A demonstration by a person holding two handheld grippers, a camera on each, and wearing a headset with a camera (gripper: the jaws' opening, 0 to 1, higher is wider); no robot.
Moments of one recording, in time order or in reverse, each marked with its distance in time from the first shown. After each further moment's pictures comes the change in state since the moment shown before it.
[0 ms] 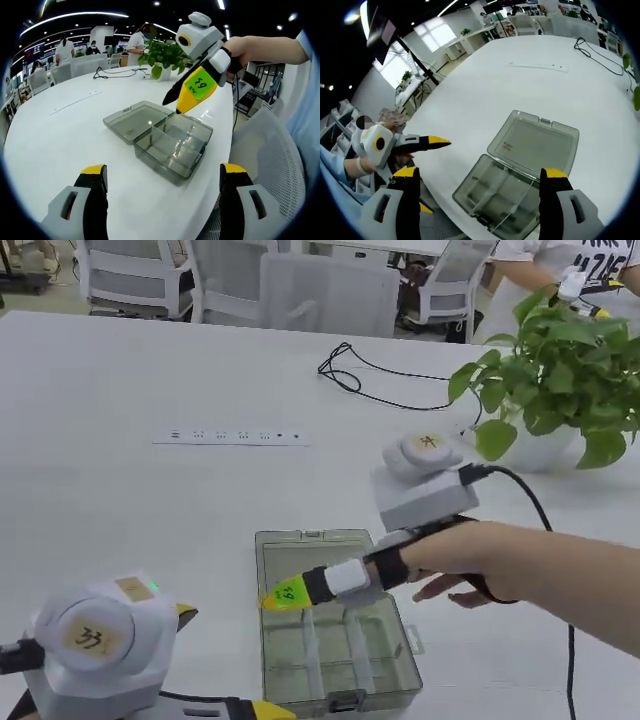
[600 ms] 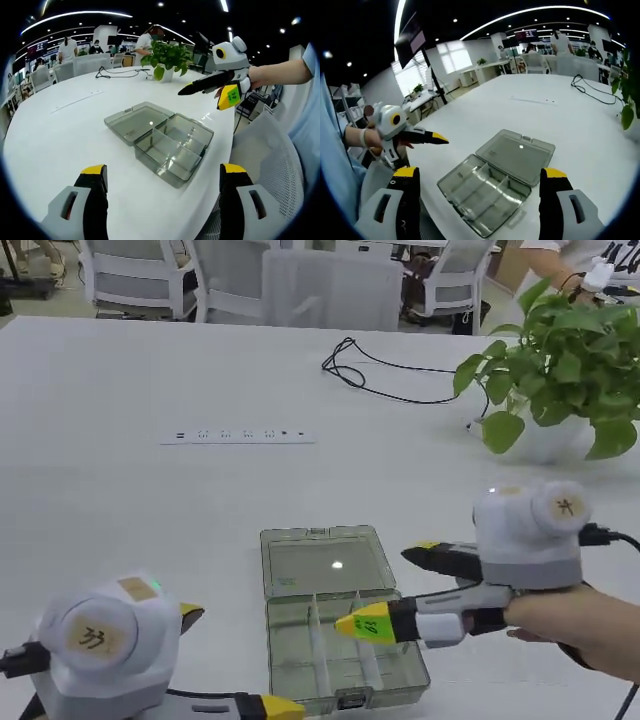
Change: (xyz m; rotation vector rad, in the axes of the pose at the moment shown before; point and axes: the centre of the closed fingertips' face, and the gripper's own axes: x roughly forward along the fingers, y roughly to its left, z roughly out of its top) left arm 0.001 0.000 0.002 -0.027 -0.012 0.012; right arm -0.051 -0.024 -0.018 -0.194 -0.281 -0.002
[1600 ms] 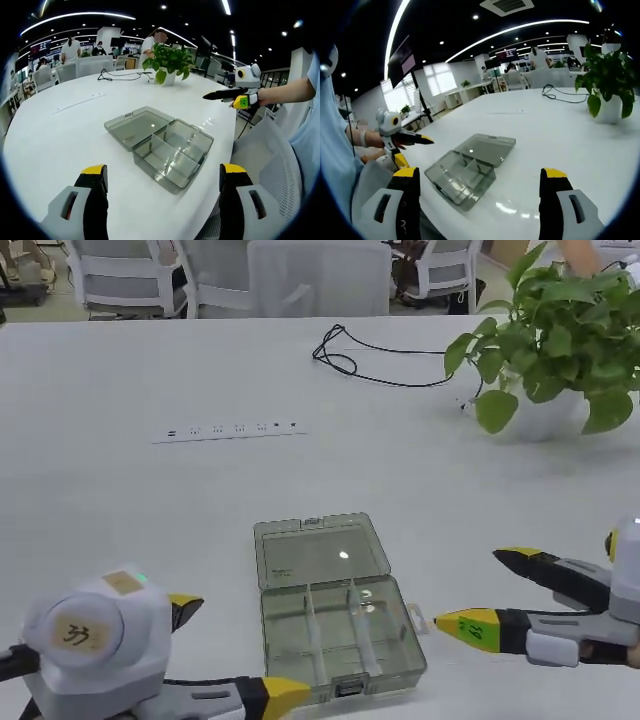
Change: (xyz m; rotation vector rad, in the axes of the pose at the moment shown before) left arm 0.000 -0.005 0.010 -0.017 -0.027 0.017; right arm -0.077 -0.030 -0.024 0.053 -0.190 -0.133
